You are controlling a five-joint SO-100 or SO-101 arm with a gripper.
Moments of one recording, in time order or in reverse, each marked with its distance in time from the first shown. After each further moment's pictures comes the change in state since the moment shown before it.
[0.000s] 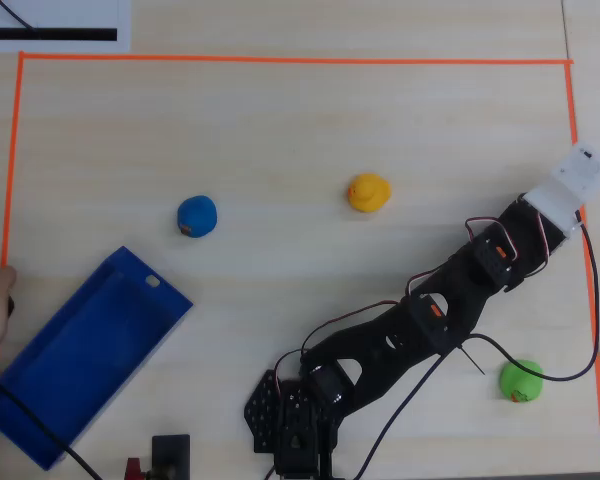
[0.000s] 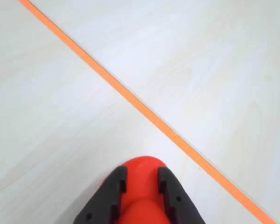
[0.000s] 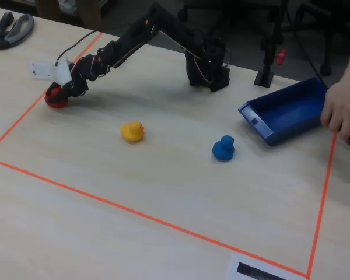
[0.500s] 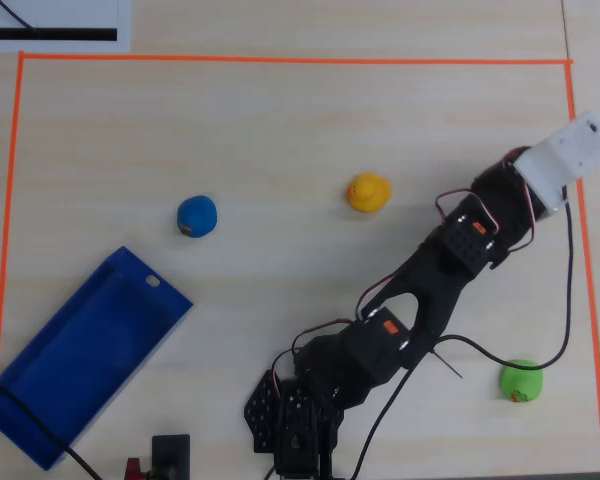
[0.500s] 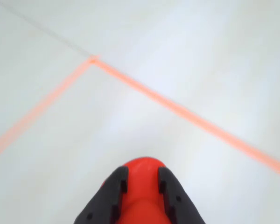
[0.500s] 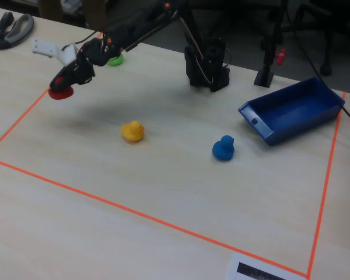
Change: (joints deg) arm -10.8 30.8 15.5 14.9 24.3
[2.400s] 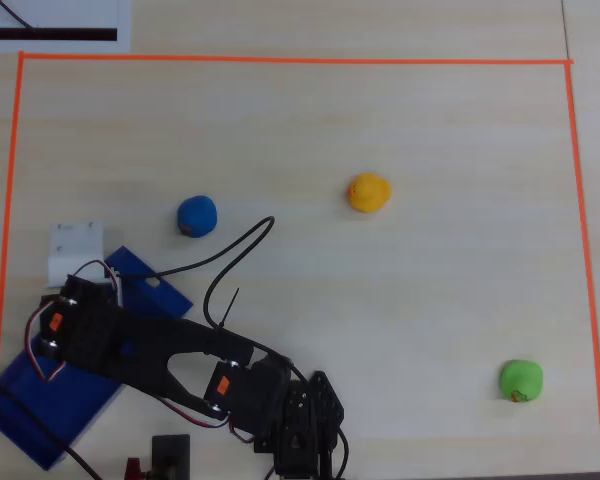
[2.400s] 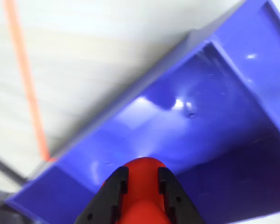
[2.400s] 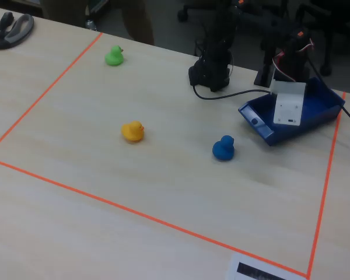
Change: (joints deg) arm -112.9 7.9 -4.4 65.6 50.9
